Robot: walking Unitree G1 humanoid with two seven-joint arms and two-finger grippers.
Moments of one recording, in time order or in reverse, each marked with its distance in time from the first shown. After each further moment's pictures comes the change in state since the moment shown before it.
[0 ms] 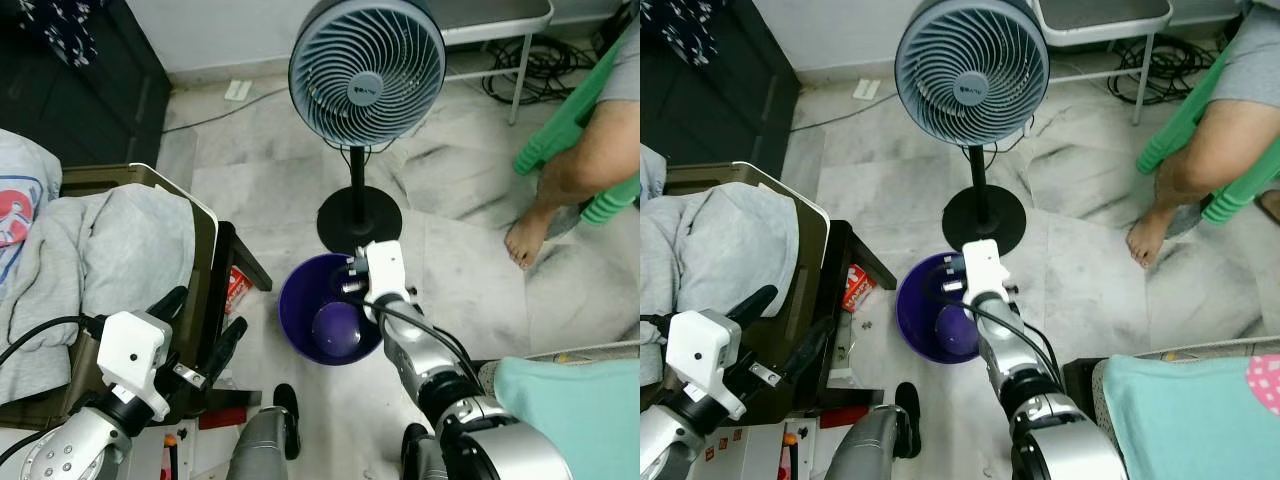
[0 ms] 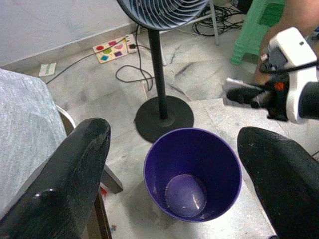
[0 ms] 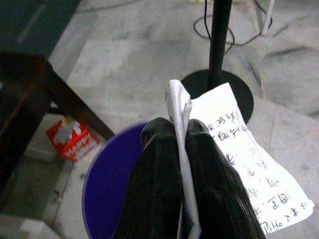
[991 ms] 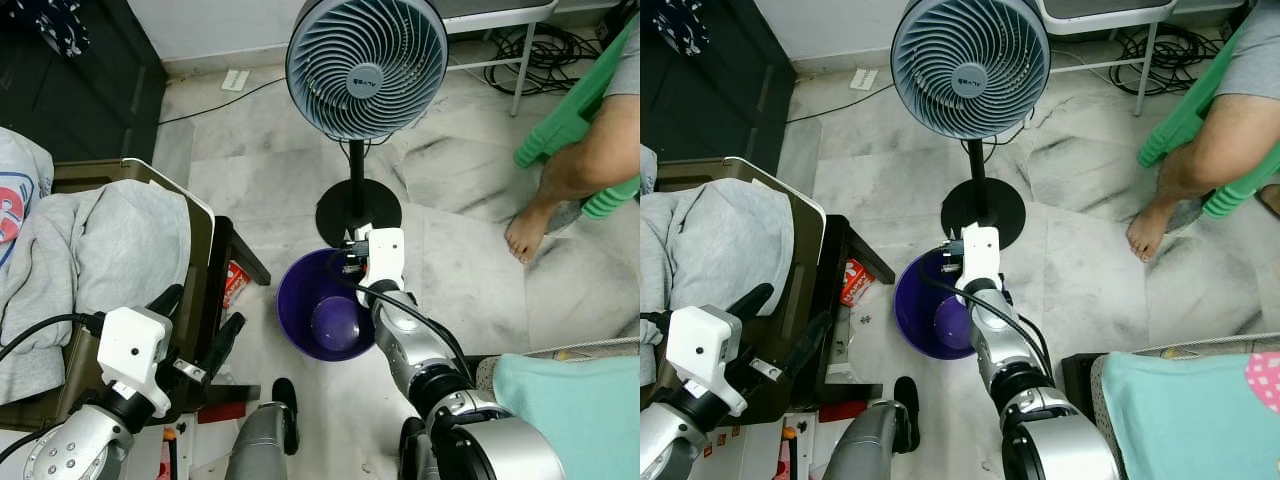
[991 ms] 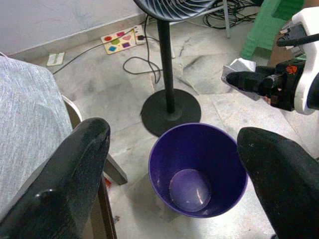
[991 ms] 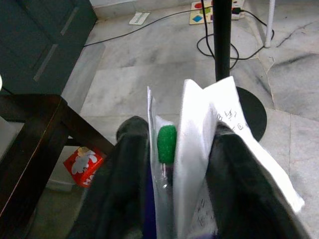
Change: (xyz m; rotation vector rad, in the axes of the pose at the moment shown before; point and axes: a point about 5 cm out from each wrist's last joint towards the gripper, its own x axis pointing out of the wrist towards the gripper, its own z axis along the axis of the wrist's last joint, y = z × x) left arm 0.001 0.001 0.002 -0.004 0.017 0.050; right arm 0.002 0.008 0.015 0.107 -0.104 0.013
